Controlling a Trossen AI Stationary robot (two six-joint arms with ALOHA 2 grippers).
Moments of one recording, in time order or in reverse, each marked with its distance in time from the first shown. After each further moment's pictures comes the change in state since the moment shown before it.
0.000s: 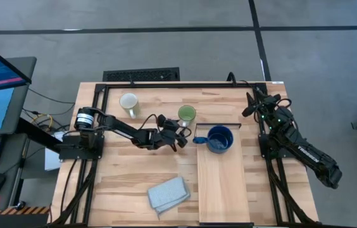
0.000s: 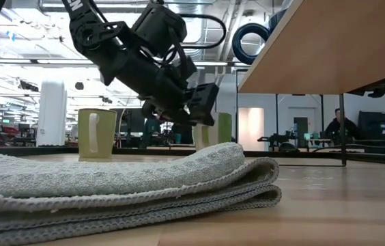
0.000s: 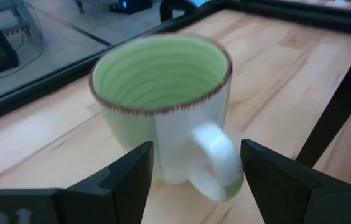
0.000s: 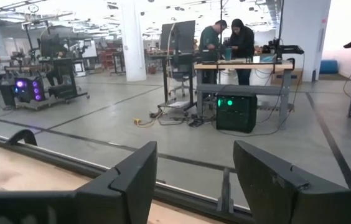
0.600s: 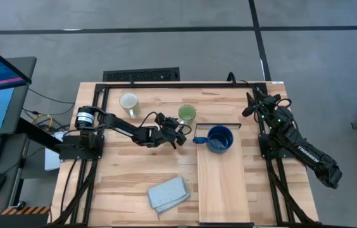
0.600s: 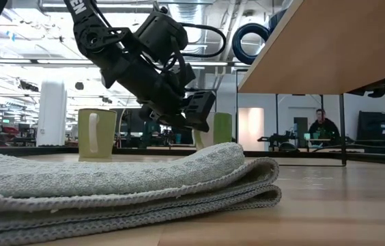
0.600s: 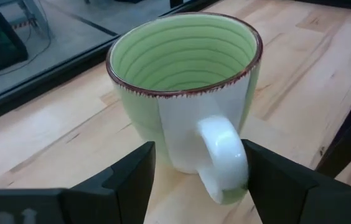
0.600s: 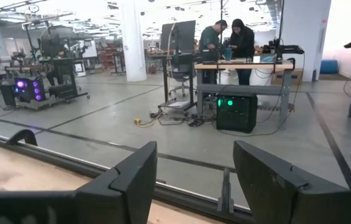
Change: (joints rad) left arm 0.038 -0.001 0.000 -0.051 0.021 0.007; right arm 0.000 0.000 0.000 0.000 -0.001 0.000
